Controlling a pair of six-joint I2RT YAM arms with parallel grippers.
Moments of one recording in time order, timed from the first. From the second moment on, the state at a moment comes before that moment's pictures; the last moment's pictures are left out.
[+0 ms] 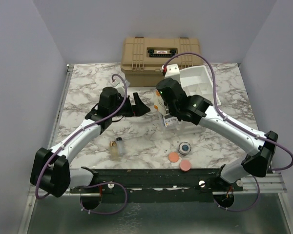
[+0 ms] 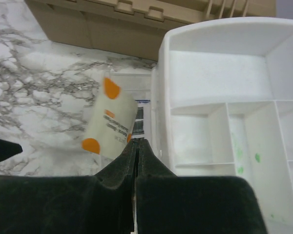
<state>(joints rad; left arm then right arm) -0.41 1.25 0.86 -0.04 0.45 -0.58 0.95 1.50 1.54 -0.63 0.79 0.29</state>
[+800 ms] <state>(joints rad) -0.54 1.19 0.70 0.14 0.18 -0.72 0.81 1.76 1.53 -0.56 0.40 0.33</state>
